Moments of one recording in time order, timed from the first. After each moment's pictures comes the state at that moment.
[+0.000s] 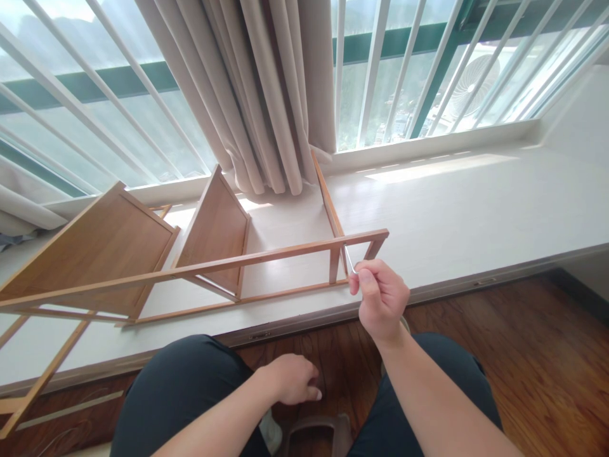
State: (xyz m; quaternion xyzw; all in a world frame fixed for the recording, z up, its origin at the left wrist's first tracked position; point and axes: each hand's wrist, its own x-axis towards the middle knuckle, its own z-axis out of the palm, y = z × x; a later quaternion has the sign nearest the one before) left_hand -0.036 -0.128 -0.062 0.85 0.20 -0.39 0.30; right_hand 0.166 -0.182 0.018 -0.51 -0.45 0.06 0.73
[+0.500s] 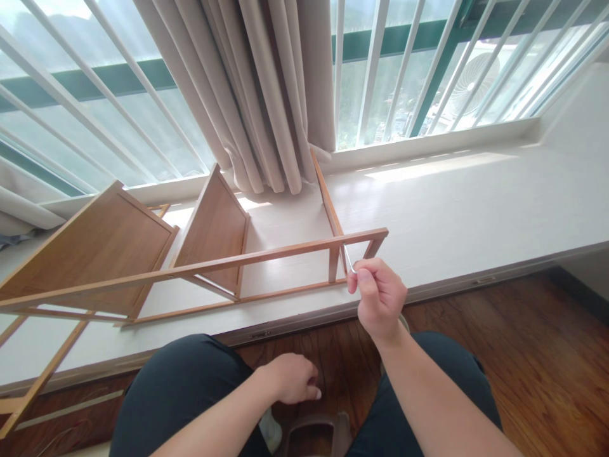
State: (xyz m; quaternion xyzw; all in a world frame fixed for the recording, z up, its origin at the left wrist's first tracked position) left_hand -0.036 -0.129 -0.065 0.85 0.19 -0.39 0.30; right_hand 0.167 -0.182 0.017 -0.52 -0.45 0.06 0.73
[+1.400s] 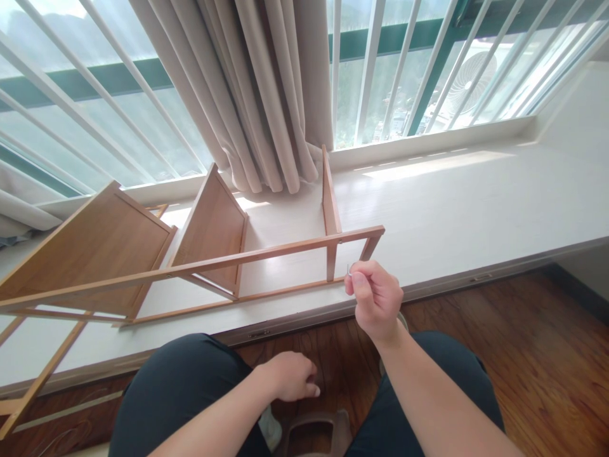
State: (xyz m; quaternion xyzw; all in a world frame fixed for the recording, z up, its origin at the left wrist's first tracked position) left_hand -0.036 -0.129 -0.065 0.85 0.19 -0.39 0.29; right_hand 0.170 -0.188 0.011 -0.52 -0.50 0.05 0.69
